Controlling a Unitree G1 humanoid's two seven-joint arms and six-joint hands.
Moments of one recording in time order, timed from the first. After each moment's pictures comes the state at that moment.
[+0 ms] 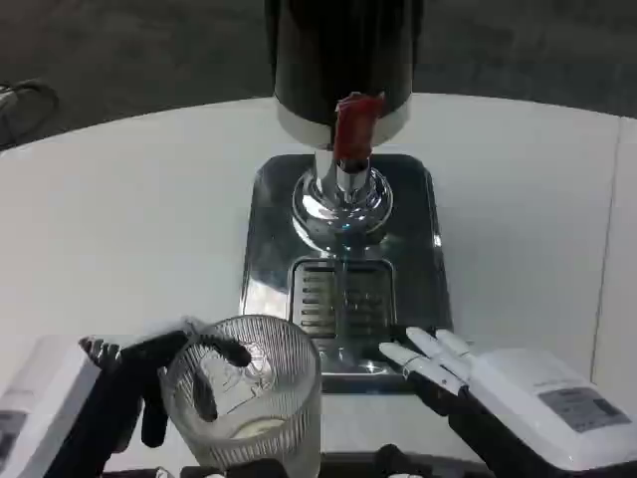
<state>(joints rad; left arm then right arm) 0.34 0.38 0.21 -0.41 0.44 -0.57 0.03 0.21 -0.39 0.15 -0.95 -0.84 0.16 0.60</state>
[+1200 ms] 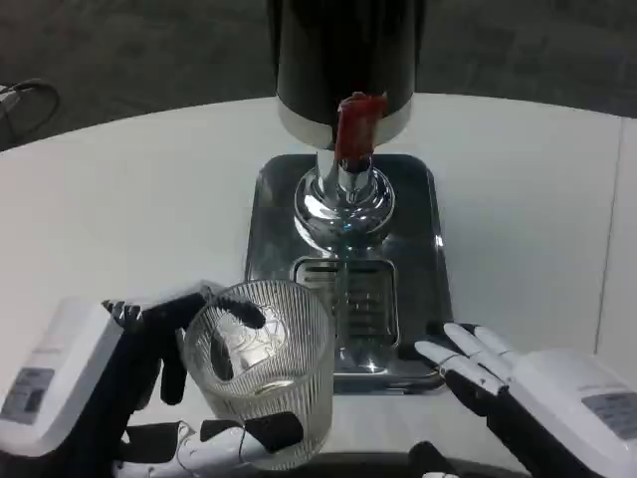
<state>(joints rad) 0.18 0.36 0.18 -0.34 0.49 -0.54 0.03 0.31 -0.38 0.04 -1.01 -0.82 0.12 0.61</state>
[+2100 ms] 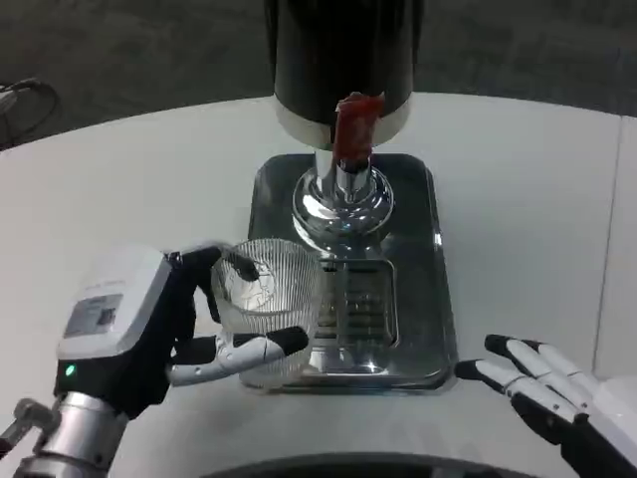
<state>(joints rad) -0.21 0.38 0.03 0.07 0.74 -0.33 0.17 0.52 -0.32 -0.27 -1.03 -0.60 -0.11 0.59</state>
